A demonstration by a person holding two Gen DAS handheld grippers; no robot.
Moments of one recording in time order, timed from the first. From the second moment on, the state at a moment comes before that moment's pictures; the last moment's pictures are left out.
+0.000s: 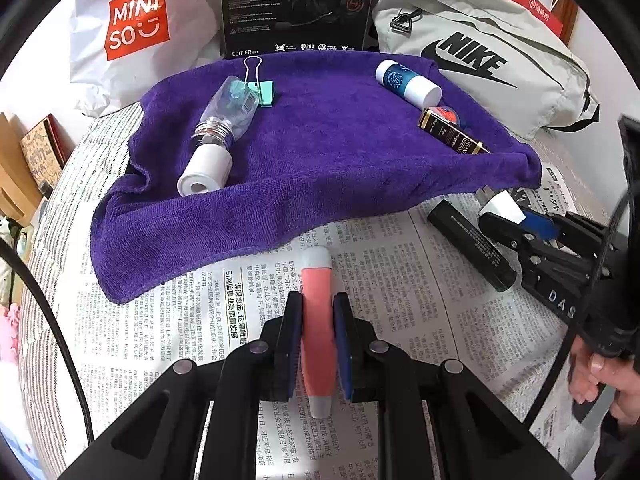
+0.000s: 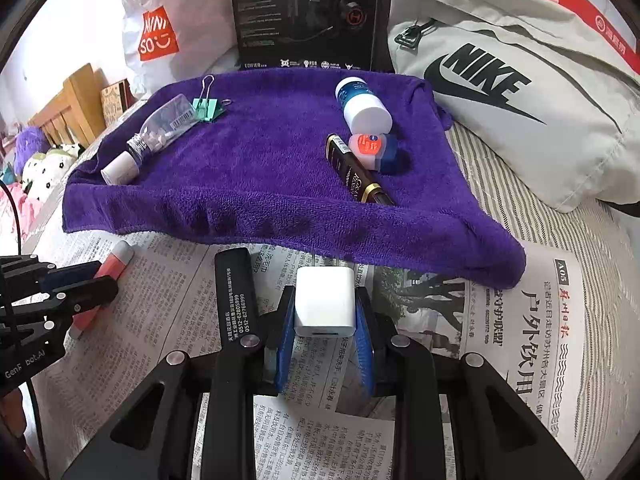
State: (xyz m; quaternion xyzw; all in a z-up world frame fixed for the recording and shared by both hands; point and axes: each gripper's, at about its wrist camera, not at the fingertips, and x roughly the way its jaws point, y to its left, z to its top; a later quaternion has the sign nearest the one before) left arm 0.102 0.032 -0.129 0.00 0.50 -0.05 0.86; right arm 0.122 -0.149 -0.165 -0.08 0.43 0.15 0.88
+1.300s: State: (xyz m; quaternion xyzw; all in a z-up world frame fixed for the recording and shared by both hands) left arm 0.112 0.074 -0.092 -0.10 0.49 -0.10 0.86; right arm 0.103 -0.162 -0.143 -0.04 0.47 0.23 0.85
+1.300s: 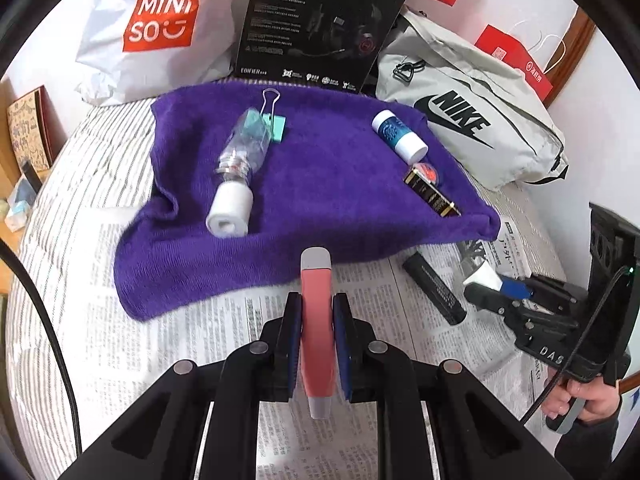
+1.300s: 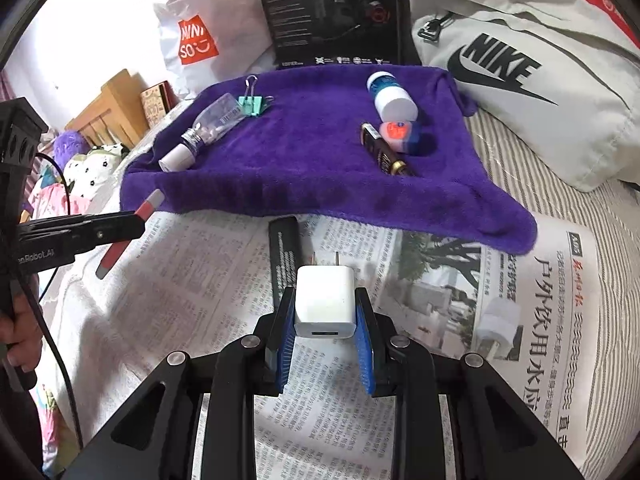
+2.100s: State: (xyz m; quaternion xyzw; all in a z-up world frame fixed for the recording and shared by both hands) left arm 0.191 0.077 -0.089 -0.07 0.49 -0.11 0.86; right arm 0.216 -0.122 -0.147 -0.07 0.50 0.23 0.83
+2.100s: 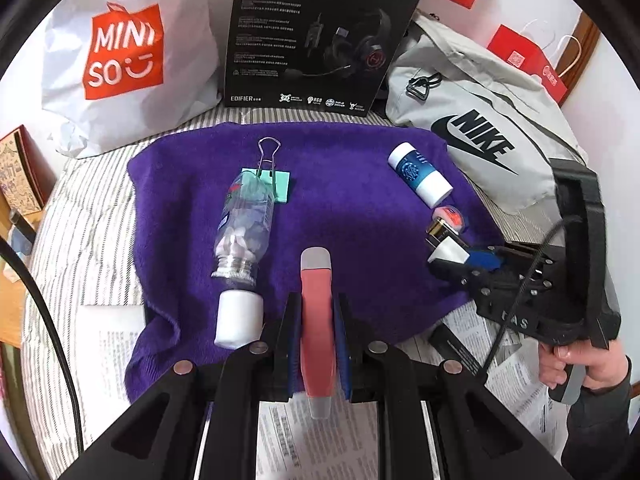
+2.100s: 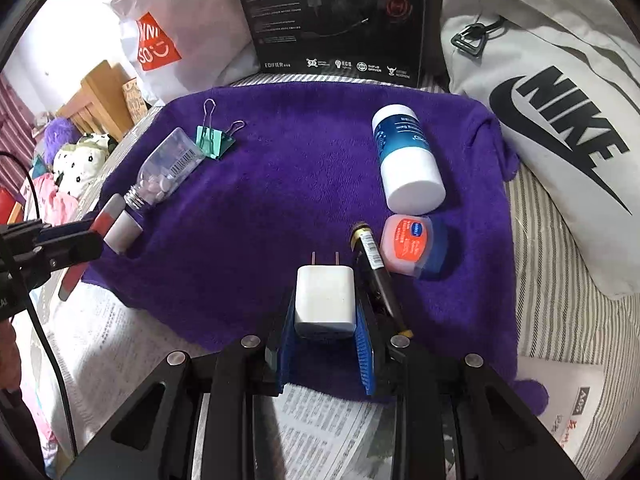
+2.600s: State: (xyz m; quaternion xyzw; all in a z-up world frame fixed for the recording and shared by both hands) left arm 0.227 0.070 -0.124 -0.02 0.52 -0.08 0.85; right arm 0.221 -0.118 -0.148 -0.11 0.49 0.26 0.82
